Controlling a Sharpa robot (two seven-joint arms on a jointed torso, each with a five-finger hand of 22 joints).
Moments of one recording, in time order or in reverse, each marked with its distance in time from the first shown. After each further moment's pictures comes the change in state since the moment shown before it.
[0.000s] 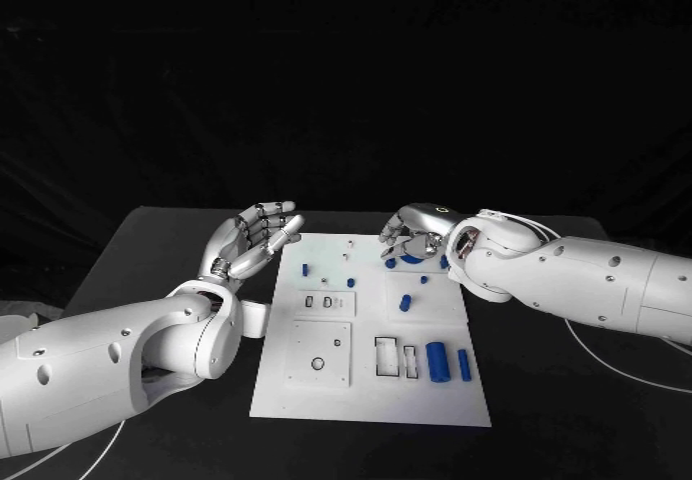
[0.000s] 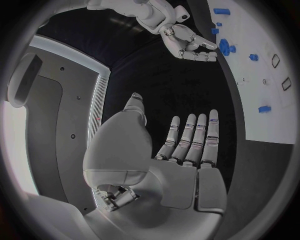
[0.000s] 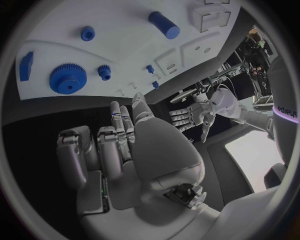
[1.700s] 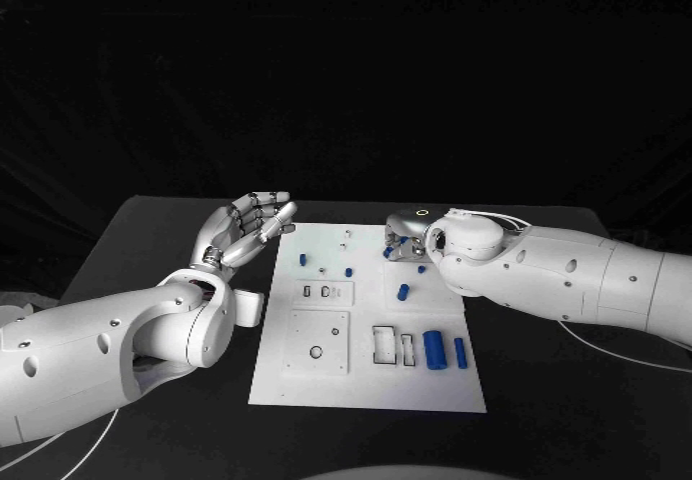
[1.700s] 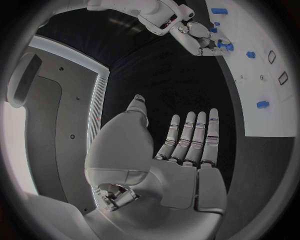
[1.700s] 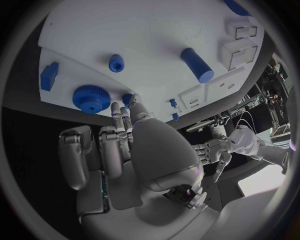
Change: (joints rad) left arm 0.008 -0.013 0.000 0.006 -0.019 0.004 -0.028; left_hand 0.004 0.033 0.016 -0.005 -0.007 0.030 0.002 0.003 0.009 0.041 -0.009 0.018 0.005 0.041 -0.010 0.011 0.004 0.000 0.018 0.000 0.015 -0.001; right arm -0.033 0.087 0.001 -0.054 -0.256 0.175 -0.277; right_hand 0.034 0.019 0.043 0.002 0.000 0.003 -0.003 -0.045 -0.027 0.021 -0.012 -0.086 0.000 0.000 -0.014 0.000 0.000 0.000 0.000 -0.014 -0.001 0.000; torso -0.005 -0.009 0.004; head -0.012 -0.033
